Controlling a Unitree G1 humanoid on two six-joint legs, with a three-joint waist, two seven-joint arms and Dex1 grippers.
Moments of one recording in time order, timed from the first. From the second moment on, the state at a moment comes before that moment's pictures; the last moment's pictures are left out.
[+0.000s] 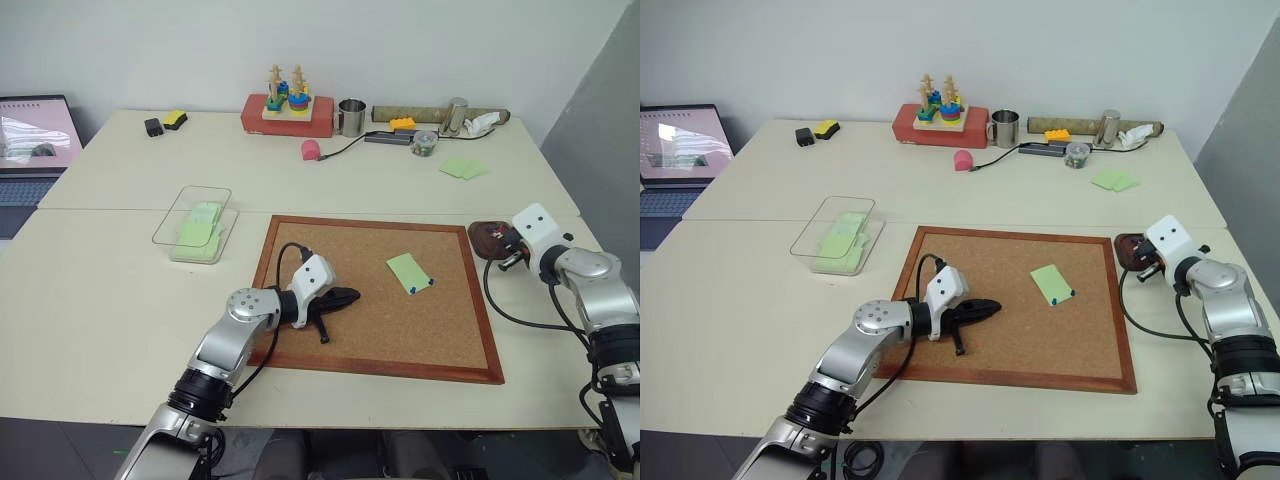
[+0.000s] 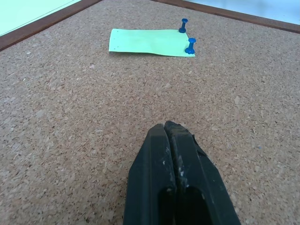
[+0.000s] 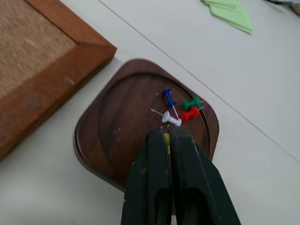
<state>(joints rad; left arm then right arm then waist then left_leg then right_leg) -0.38 0.36 -0.28 0.09 -0.15 0.27 -0.90 -0.57 -0.74 0.02 0.52 -0.06 0.23 0.58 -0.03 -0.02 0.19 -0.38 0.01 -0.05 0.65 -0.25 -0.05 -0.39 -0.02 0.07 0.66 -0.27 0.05</state>
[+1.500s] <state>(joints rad) -0.39 0.35 -0.28 0.11 -0.15 0.25 -0.91 -0.26 -0.65 0.02 -0.01 0.22 0.38 0.85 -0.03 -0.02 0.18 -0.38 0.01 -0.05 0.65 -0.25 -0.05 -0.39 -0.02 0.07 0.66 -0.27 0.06</state>
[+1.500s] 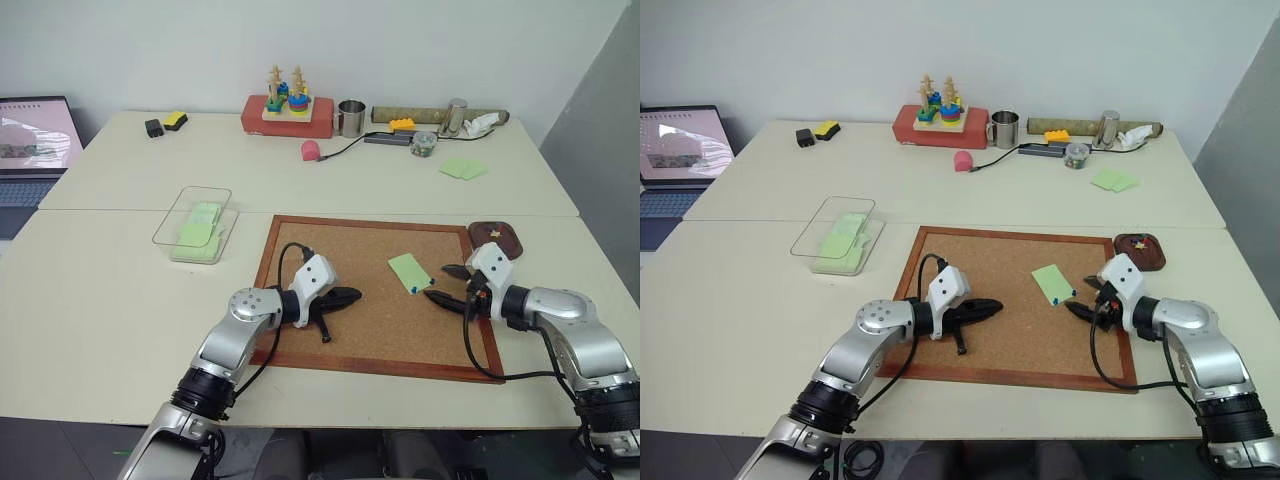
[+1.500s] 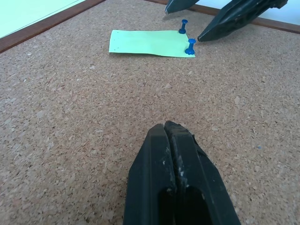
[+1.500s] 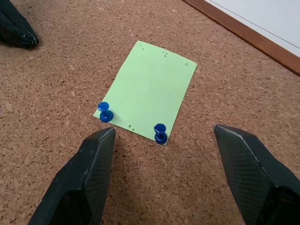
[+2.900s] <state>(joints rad) -0.37 0.36 -0.27 0.09 -0.15 0.25 -0.88 -0.29 -0.65 -0.11 -0.09 0.44 0.50 0.89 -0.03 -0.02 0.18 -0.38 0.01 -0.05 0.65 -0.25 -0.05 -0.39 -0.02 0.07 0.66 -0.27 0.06</state>
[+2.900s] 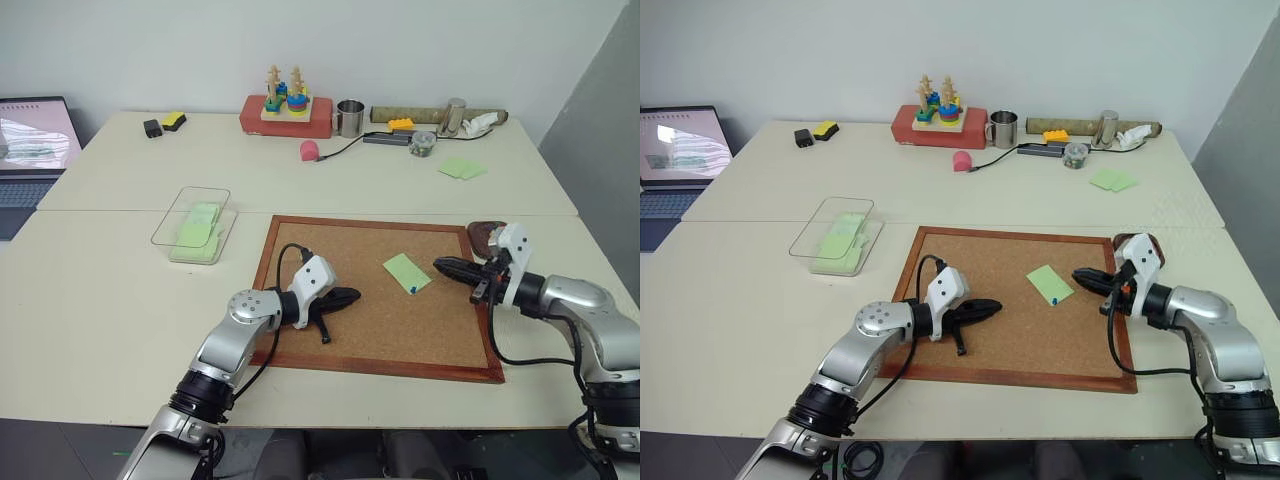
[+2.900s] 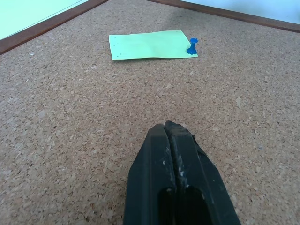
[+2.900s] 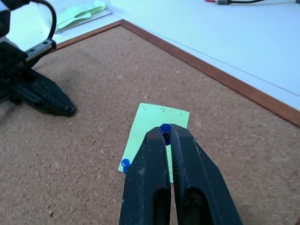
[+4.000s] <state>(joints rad) -0.32 0.39 -0.25 0.02 -0.15 0.28 -0.84 -0.54 -0.67 -0.06 0.52 0.02 0.20 0.52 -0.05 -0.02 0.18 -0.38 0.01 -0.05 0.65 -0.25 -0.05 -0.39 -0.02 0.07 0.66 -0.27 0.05</state>
